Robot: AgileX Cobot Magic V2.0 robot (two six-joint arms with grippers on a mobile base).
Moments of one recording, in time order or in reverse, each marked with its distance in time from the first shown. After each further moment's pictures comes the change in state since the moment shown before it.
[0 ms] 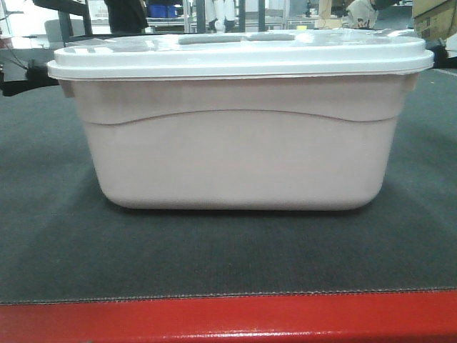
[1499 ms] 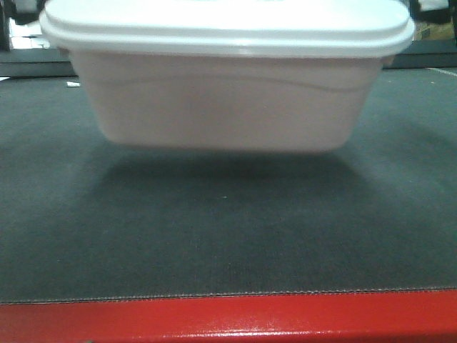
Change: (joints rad) left arm -0.056 -0.090 -0.095 -0.071 -0.049 -0.018; right arm 0.042 -0.031 -0.002 0.226 -0.038 -0.092
